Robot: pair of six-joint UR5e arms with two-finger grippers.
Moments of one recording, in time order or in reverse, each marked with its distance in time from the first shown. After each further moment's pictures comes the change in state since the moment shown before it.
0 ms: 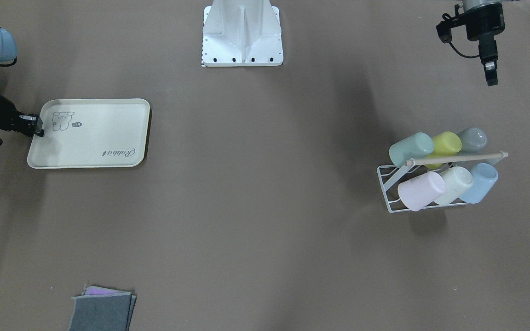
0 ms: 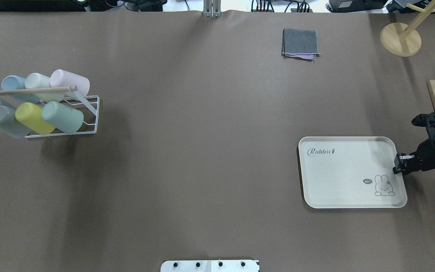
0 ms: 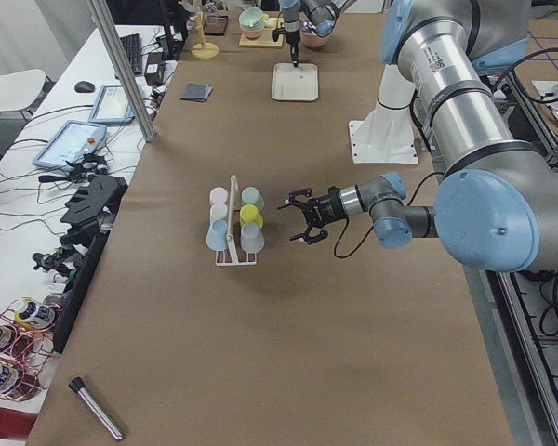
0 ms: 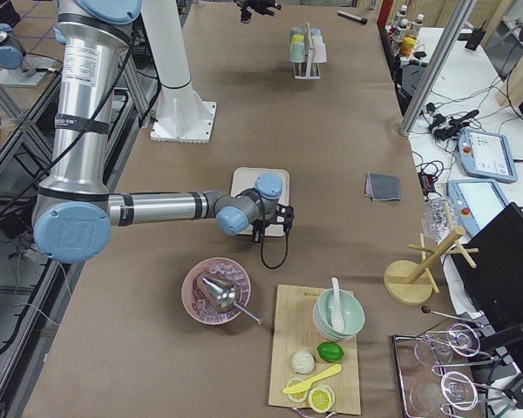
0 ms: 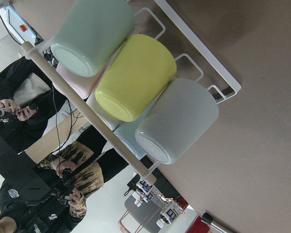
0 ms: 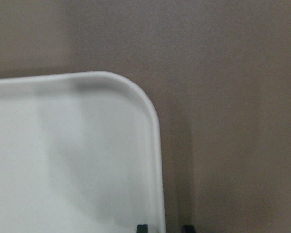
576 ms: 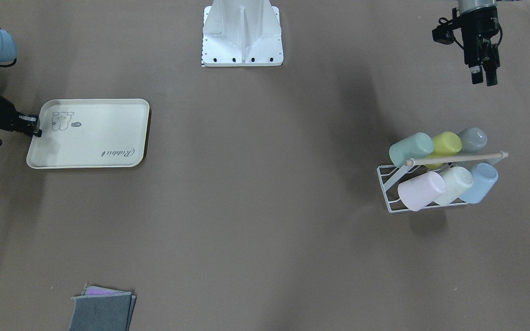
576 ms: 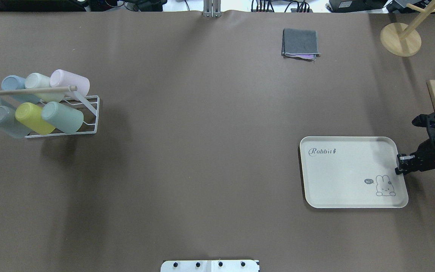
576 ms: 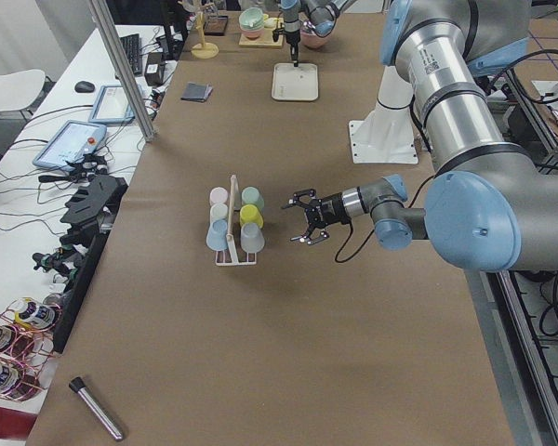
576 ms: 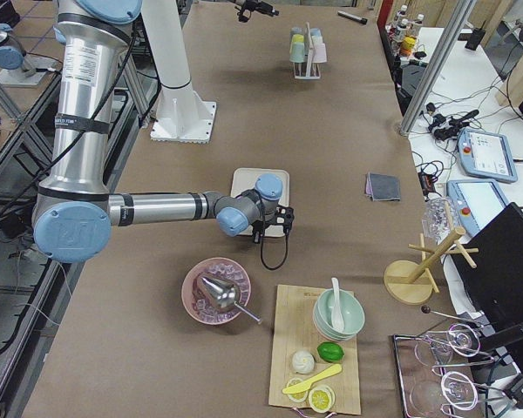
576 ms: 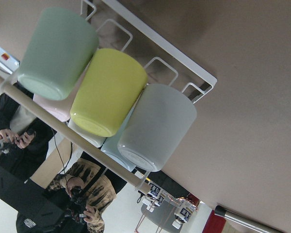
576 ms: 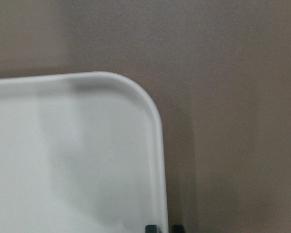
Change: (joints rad) left arm 0.049 -0.015 0.006 -0.007 0.022 0.319; right arm 0.000 0.000 -0.007 0.000 0.000 0.000
